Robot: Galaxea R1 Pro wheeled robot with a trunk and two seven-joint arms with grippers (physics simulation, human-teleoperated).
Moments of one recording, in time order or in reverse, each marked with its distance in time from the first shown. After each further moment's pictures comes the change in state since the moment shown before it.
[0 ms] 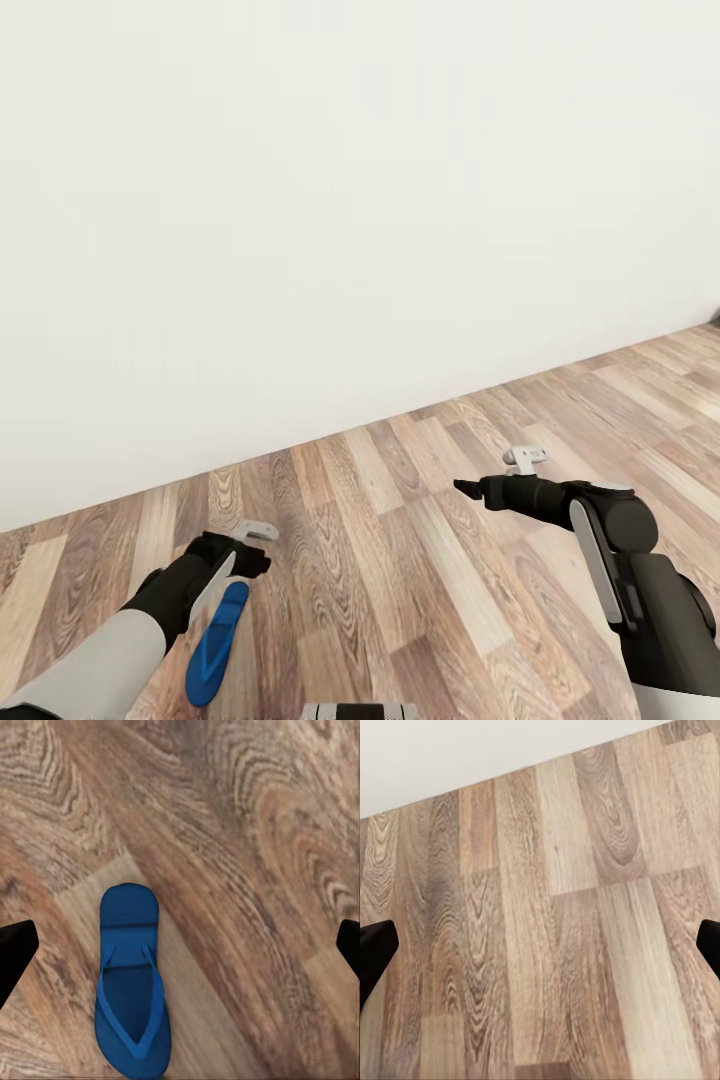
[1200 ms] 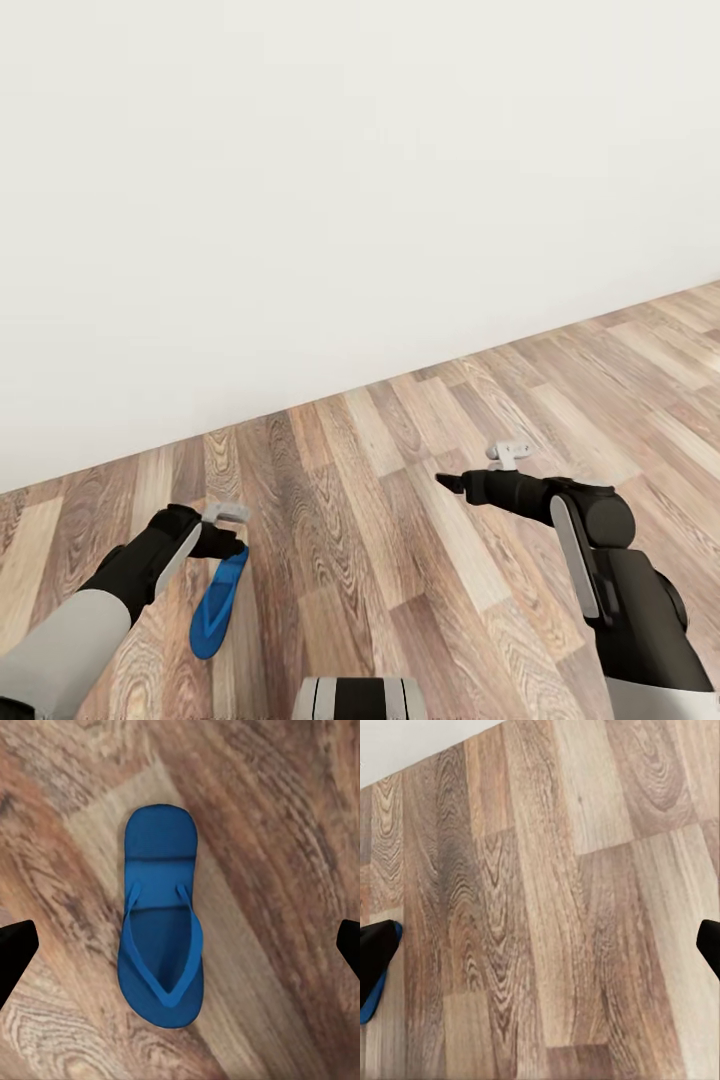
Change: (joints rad) left arm -0.041 0.112 0.053 -0.087 -0.020 0.171 -0.130; right arm -0.014 0.076 0.003 -0.001 0.003 -0.002 -0.008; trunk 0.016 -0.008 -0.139
